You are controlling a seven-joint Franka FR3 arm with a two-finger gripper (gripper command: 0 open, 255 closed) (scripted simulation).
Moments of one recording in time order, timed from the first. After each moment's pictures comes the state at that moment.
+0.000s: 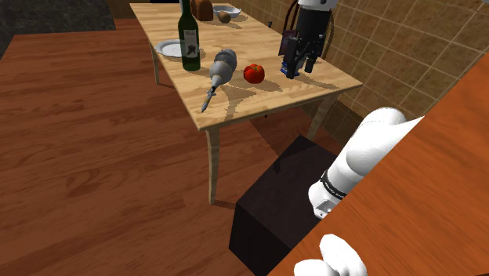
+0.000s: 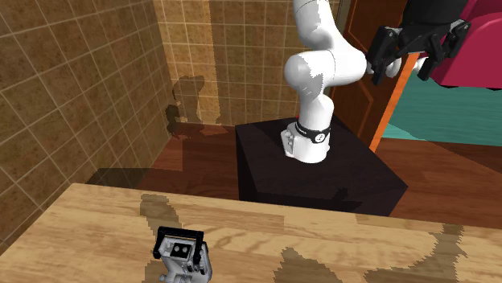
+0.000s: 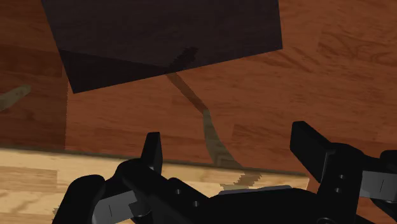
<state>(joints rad) -0.01 -0.83 -0.05 -2.42 0.04 1.49 0.10</state>
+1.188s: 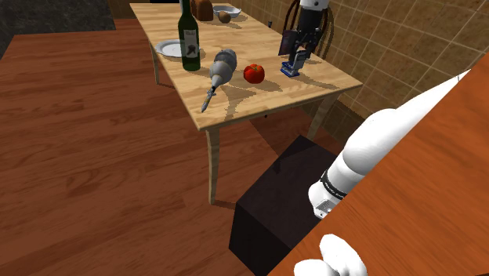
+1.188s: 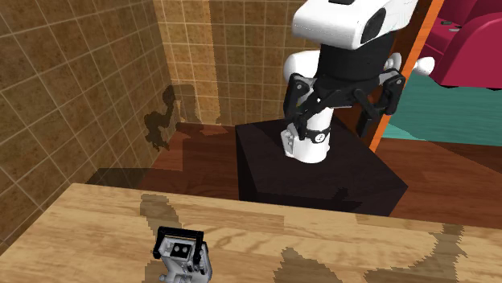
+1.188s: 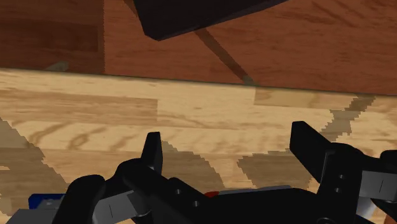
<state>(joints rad) -0.11 -0.44 -0.33 -2.22 -0.11 1.70 -0.16</state>
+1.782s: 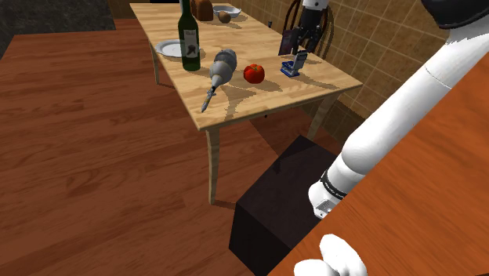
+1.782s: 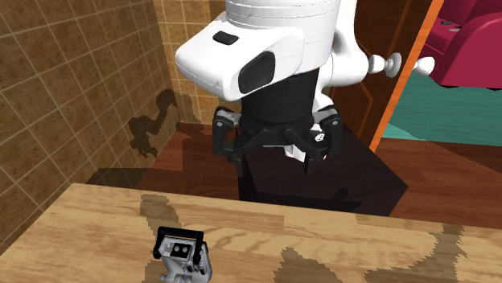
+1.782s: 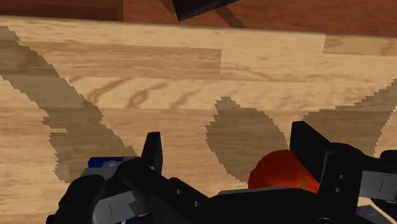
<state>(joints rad) -0.14 -0.15 -0.48 -2.00 -0.06 1.77 -0.32</state>
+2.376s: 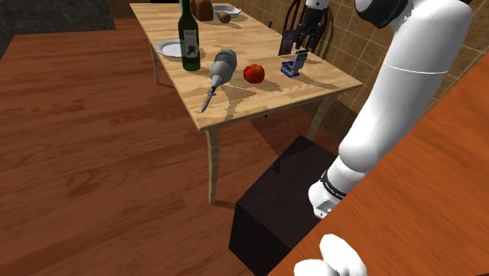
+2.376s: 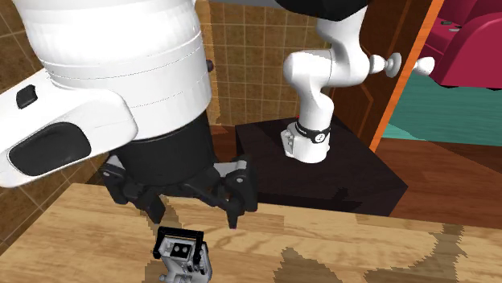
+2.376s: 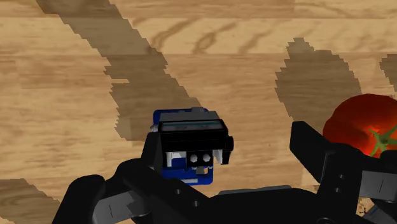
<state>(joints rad) -0.24 0.20 -0.57 -1.66 0.10 1.76 -0.50</state>
